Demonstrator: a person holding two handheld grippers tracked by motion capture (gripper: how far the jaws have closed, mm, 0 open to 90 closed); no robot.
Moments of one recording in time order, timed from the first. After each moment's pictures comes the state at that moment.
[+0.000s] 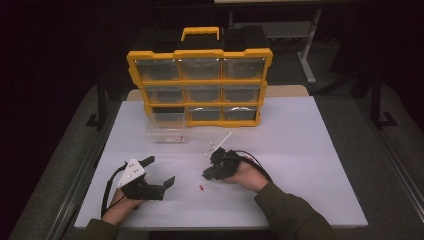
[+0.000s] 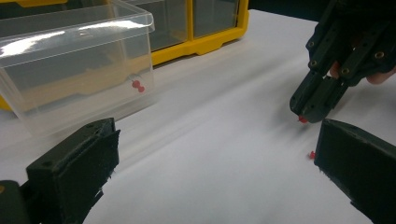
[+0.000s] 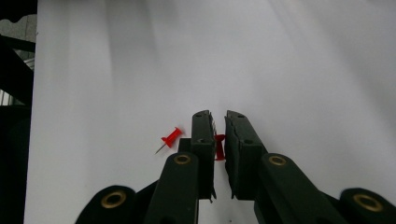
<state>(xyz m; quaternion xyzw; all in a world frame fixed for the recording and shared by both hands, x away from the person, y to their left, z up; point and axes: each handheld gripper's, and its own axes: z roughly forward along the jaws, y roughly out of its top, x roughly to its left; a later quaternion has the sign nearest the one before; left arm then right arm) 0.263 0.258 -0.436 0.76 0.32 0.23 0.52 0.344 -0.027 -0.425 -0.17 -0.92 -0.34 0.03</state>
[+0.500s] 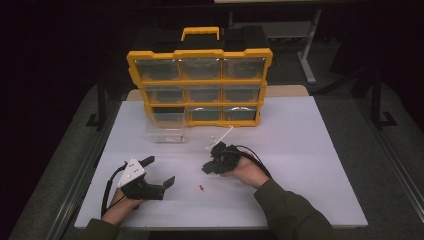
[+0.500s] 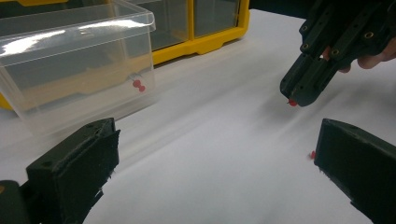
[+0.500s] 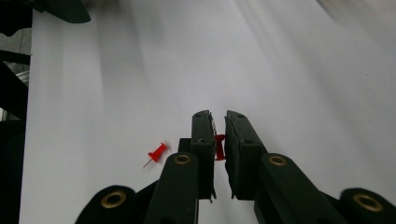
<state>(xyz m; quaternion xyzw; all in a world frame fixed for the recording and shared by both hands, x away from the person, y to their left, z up) 0.264 0.259 -0.436 0.76 0.32 0.23 0.52 0.353 -0.028 -0.416 -0.19 -0.92 -0.36 0.02</state>
